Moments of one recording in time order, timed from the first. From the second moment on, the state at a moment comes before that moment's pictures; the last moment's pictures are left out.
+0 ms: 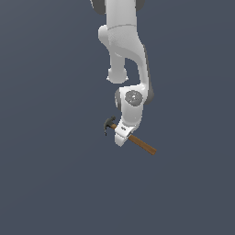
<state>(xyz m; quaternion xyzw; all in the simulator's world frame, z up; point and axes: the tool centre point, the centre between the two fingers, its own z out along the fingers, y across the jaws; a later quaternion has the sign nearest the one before) -0.035 0.062 0.018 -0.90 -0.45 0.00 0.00</state>
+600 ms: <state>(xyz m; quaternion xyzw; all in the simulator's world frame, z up) -0.034 0.054 0.044 -0.89 -0.45 0.01 0.00</state>
